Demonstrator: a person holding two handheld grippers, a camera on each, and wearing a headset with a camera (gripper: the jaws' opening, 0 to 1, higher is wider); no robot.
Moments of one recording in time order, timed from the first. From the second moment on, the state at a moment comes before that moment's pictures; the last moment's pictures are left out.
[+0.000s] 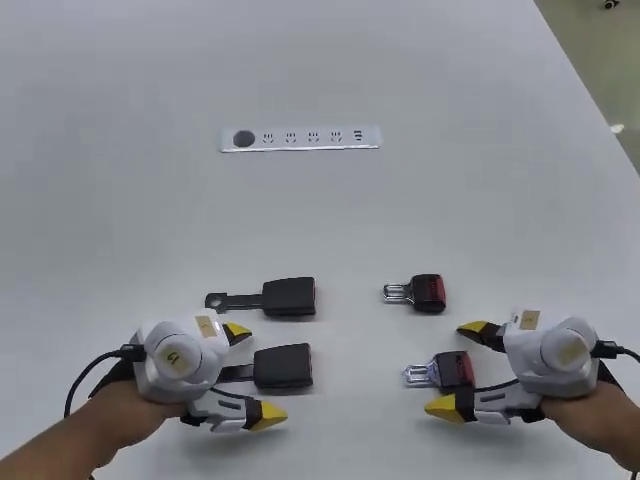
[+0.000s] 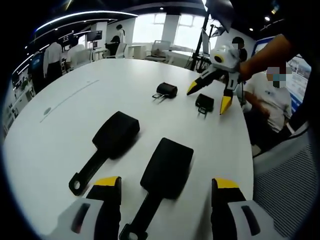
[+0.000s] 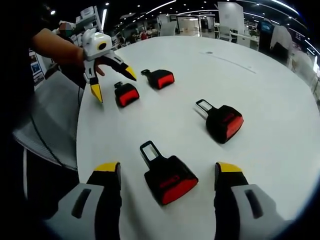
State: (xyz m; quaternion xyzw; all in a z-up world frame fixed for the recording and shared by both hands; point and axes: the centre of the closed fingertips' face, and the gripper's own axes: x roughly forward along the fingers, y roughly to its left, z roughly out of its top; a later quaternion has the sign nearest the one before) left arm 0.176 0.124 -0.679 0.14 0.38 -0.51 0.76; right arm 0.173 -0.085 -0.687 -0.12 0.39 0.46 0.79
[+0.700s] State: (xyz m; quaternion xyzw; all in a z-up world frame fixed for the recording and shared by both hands) left arm 0.176 0.113 -0.683 0.16 0.35 -0.54 0.75; right arm 0.167 -0.093 -0.687 -0.17 0.38 0.53 0.74
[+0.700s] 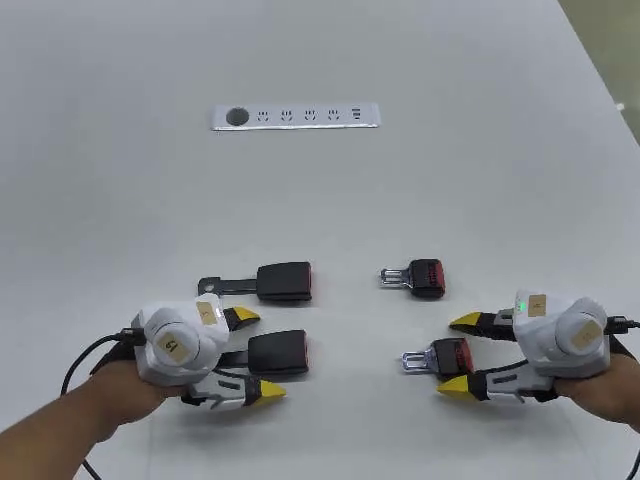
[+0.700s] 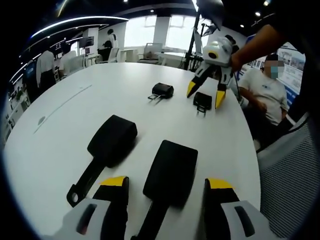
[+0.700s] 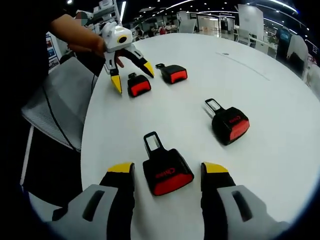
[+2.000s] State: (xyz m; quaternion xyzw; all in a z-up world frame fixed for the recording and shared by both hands) left arm 0.178 0.118 -0.691 0.27 0.33 -0.60 0.68; right arm 0.166 -0.100 -0.695 -0.23 0.40 0.53 0.71
